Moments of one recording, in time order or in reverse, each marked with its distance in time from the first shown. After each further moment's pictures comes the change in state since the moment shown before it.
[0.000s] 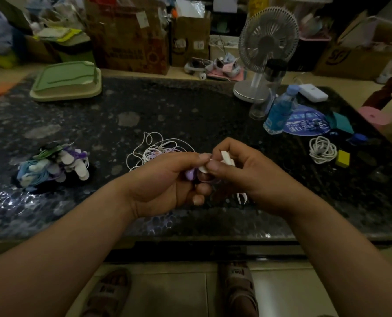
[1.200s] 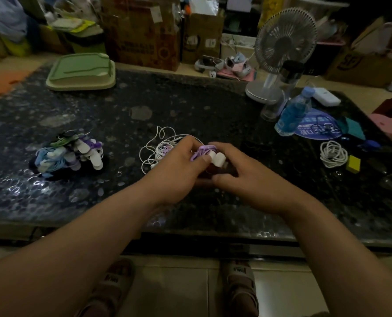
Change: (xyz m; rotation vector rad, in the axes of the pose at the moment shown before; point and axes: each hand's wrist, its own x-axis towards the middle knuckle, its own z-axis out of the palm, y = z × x) left_hand 0.002 -0.019 -0.018 0.441 0.432 0.208; right_hand 0.015 0.006 0.018 -0.417 -0.064 0.030
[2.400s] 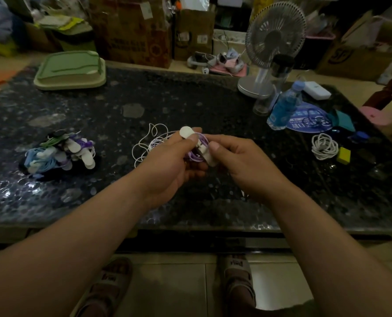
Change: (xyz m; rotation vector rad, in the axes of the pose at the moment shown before) left_hand 0.002 0.010 0.006 -0.408 0.004 -0.072; right_hand 0.007 -0.003 0.003 0.203 0.226 0.002
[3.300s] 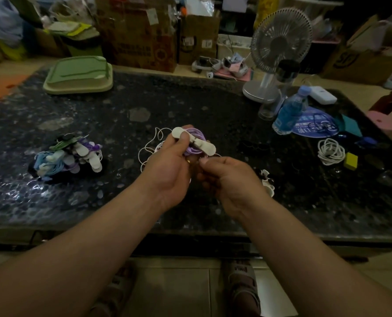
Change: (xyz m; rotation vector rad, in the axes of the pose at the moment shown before) left_hand 0.013 -0.009 -0.006 -0.264 0.124 0.035; right_hand 0.004 -0.004 0.052 0.655 0.218 0.445
